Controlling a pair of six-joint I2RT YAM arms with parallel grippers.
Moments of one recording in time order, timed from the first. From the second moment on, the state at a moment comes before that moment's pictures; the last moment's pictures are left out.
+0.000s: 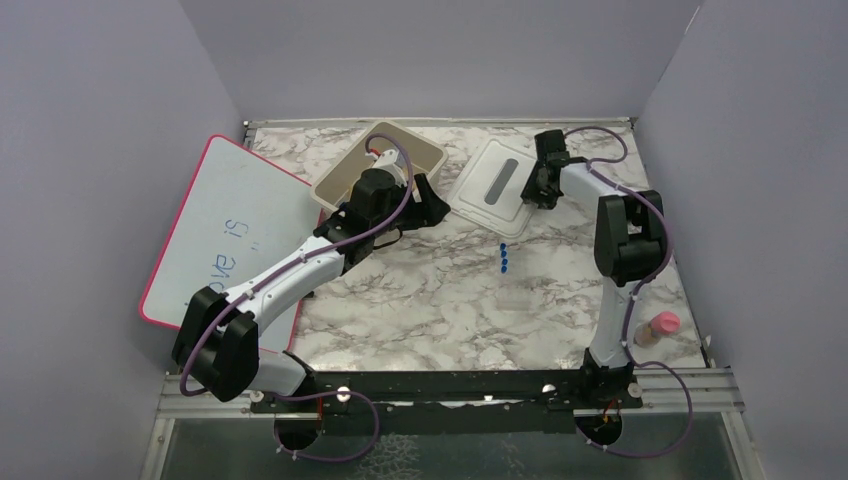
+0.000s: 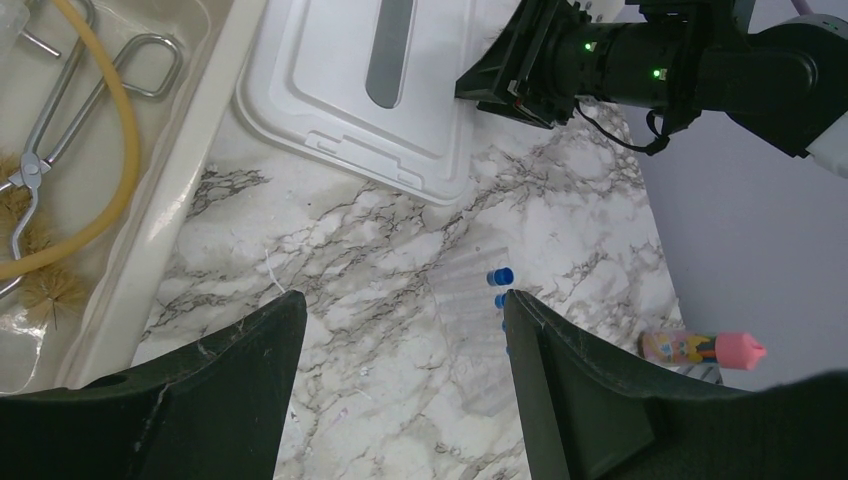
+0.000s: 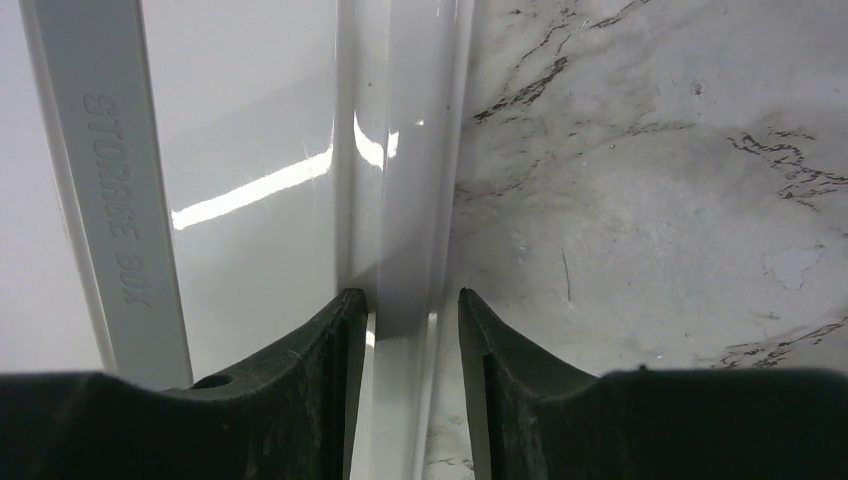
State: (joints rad) left arm -0.61 1.37 0.97 0.02 0.09 -0.66; right arm 0.15 2.07 1.49 -0.46 0.18 0.55
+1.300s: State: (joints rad) left arm -0.73 1.71 1.00 0.26 -0.04 -0.92; right arm 0.07 1.94 1.36 -0.38 -0.01 0.70
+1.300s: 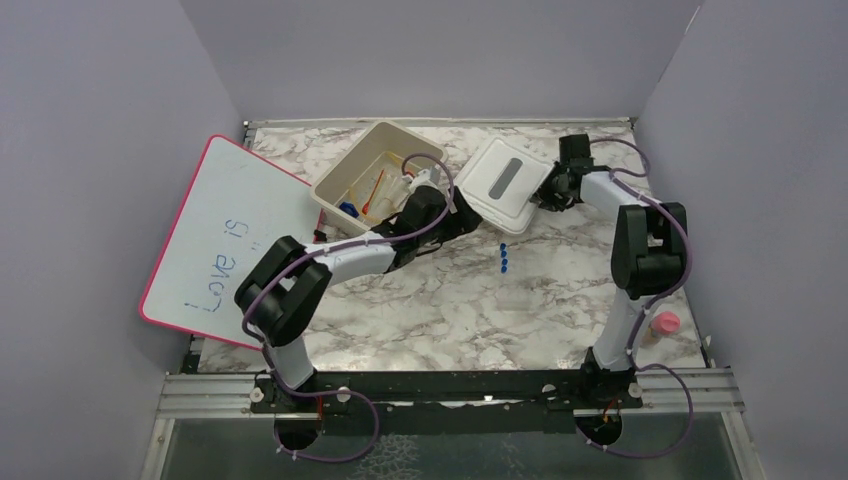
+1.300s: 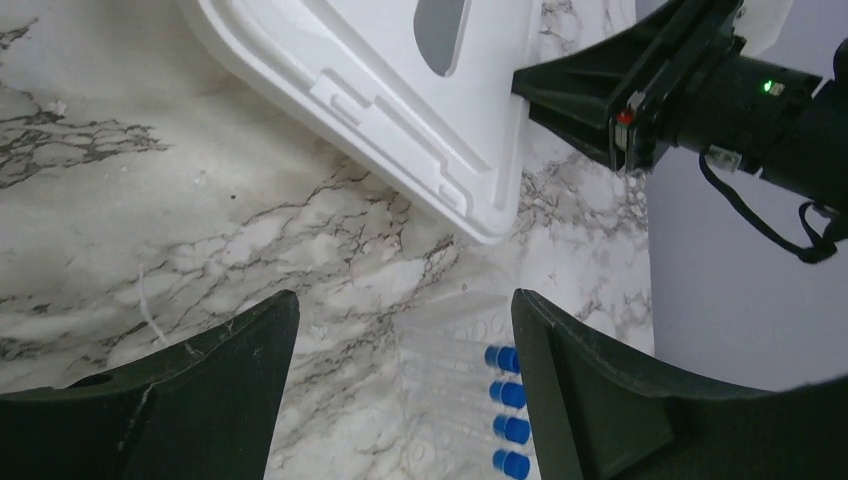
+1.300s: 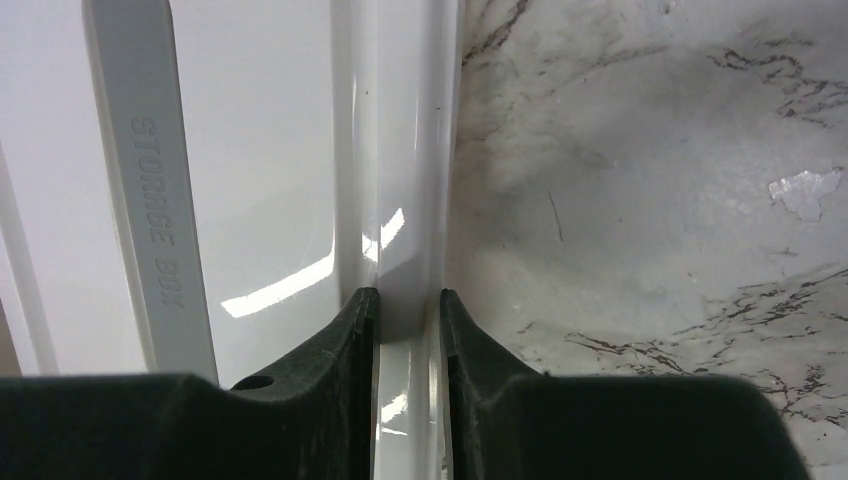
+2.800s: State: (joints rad) left arm -0.66 1.71 1.14 0.53 0.02 -0.89; right arm 0.01 1.40 1.10 -0.22 -0.33 0.79
